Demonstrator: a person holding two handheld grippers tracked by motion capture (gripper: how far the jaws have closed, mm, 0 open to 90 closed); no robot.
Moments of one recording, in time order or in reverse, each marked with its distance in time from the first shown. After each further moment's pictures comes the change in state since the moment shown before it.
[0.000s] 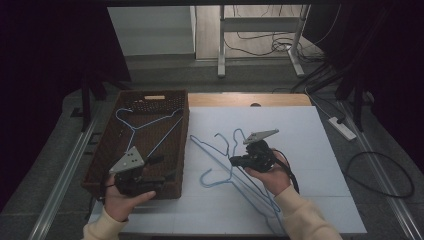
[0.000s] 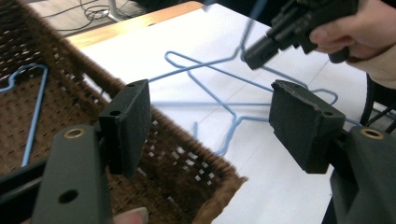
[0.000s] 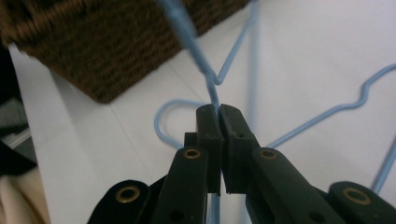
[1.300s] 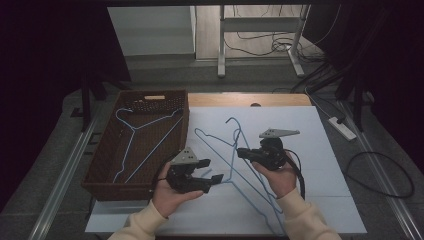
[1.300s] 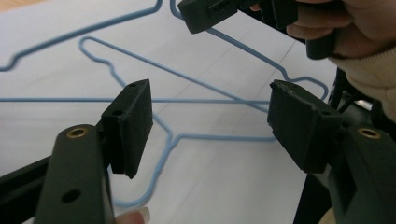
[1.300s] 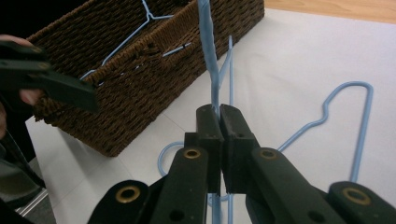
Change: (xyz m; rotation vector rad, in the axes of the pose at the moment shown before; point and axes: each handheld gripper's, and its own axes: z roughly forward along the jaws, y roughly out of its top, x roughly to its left) left arm -0.048 0.026 0.099 0.120 -0.165 -0.047; right arm -0.001 -0.004 -0.029 -0.199 -0.049 0.153
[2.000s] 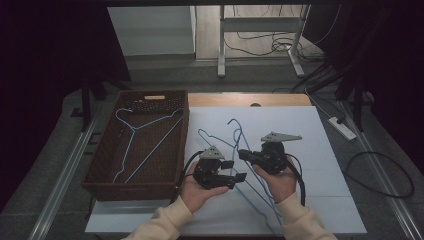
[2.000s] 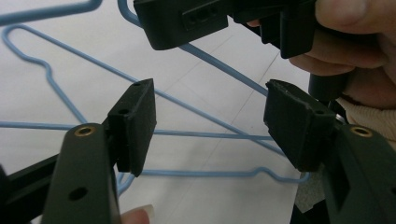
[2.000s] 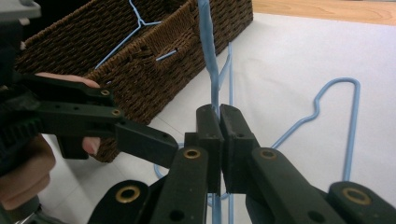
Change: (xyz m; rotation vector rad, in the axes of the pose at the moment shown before) left arm -0.009 0.013 0.062 0.012 -0.095 -0.080; right arm 0.005 -0.009 -0.003 -0.034 -0.041 0.022
